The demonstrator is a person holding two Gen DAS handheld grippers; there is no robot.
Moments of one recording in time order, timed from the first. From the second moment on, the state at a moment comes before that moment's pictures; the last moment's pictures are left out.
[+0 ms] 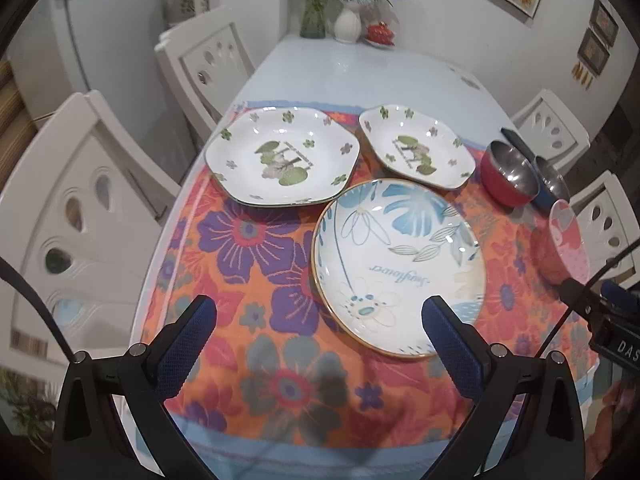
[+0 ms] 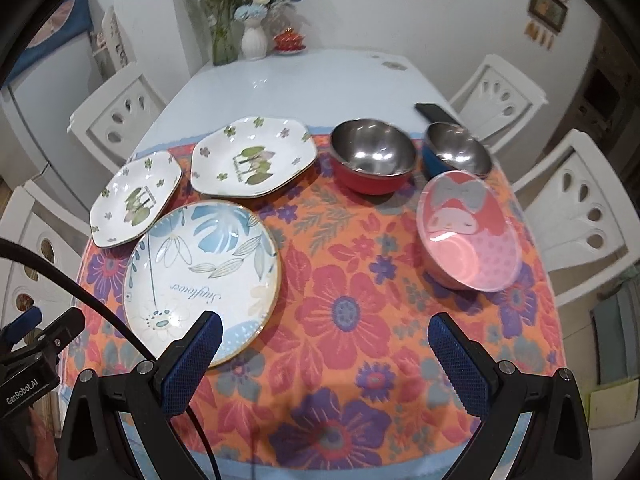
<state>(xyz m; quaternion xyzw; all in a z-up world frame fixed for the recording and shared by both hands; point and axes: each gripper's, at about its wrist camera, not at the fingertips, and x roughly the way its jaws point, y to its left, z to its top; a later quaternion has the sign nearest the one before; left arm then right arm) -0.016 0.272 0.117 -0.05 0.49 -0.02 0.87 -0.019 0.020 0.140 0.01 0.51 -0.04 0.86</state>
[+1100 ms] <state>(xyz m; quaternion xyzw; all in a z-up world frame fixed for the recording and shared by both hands) 0.062 0.281 0.020 -0.10 0.55 -0.10 0.82 0.096 0.049 0.014 0.07 0.61 0.08 0.79</state>
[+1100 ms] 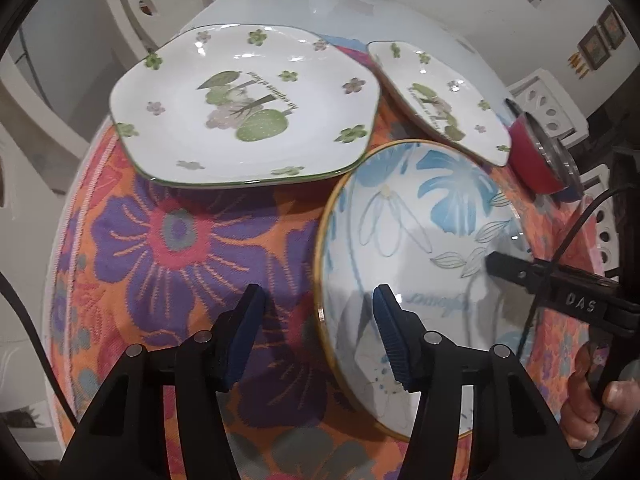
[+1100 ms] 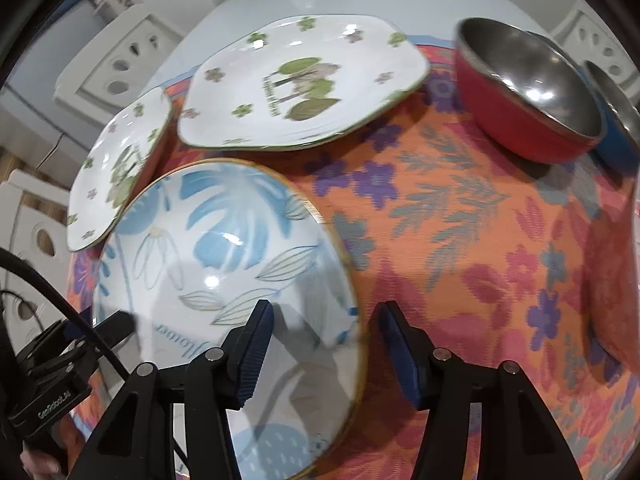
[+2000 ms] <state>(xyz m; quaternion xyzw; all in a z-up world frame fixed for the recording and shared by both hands) -0.035 0.294 0.064 -0.10 0.55 -0.12 0.82 -0.011 0.091 0.057 0.03 0.61 0.11 0.78</state>
